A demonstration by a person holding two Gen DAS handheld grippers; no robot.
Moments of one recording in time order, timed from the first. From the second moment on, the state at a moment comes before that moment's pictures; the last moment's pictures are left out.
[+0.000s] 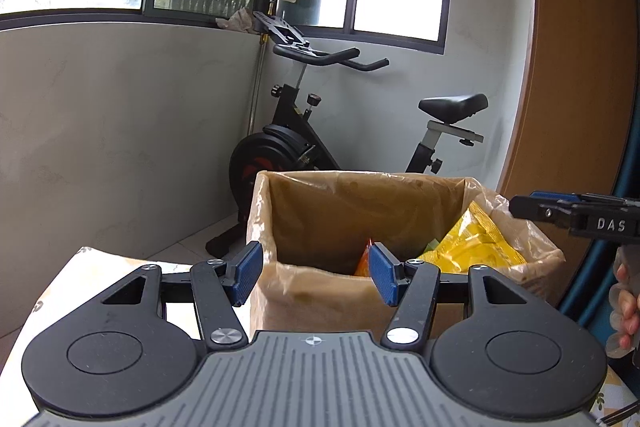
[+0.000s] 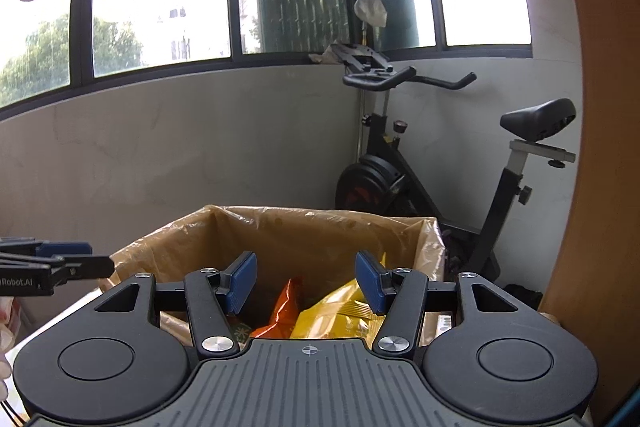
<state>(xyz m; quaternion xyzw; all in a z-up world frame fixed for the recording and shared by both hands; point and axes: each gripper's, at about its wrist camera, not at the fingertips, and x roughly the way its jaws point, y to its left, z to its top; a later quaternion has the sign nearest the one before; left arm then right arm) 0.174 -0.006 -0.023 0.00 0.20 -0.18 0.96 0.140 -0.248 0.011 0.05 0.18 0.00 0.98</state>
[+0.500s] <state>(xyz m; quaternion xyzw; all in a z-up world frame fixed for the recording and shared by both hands) 0.135 0.009 -0.060 -0.04 0.21 -0.16 0.96 0.082 -0.241 -0.009 0.05 0.15 -0.02 0.99</state>
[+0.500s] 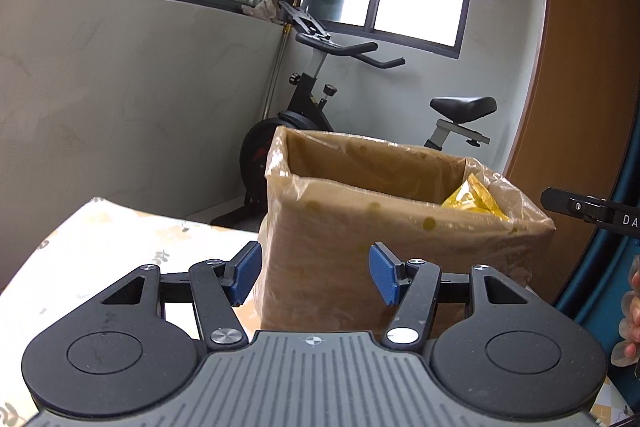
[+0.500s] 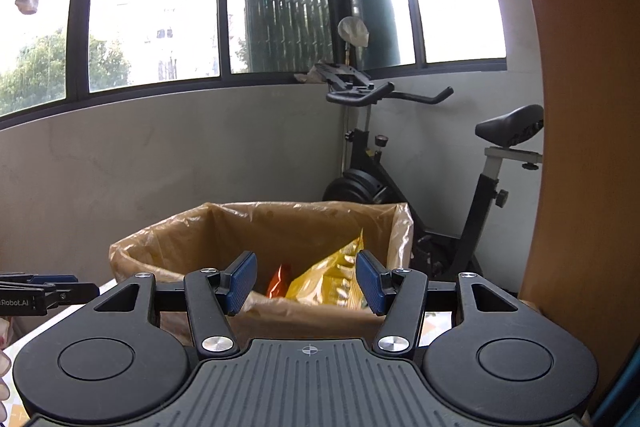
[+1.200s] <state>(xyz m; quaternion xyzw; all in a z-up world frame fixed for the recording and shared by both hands) 0.096 0.018 -0.119 -0.06 0.25 -0.14 0.96 0.037 -0.209 -0.090 0.07 0.22 -0.03 0.97</state>
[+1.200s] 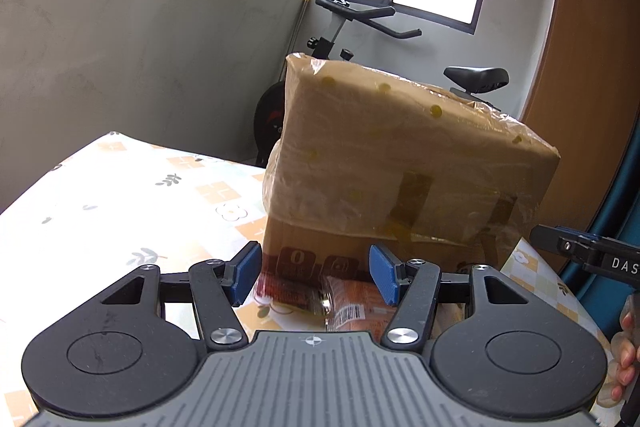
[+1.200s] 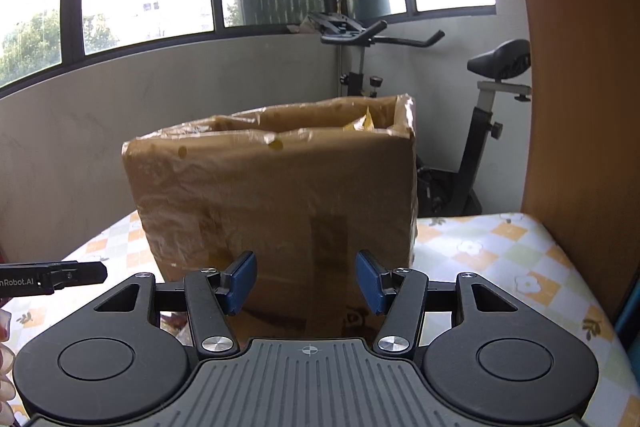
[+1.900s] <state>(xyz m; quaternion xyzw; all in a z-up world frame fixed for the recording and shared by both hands) 0.081 0.002 -0.162 -0.04 0.30 -0.15 0.94 0.003 -0.208 -0.157 0.10 0.30 -0.05 0.95</state>
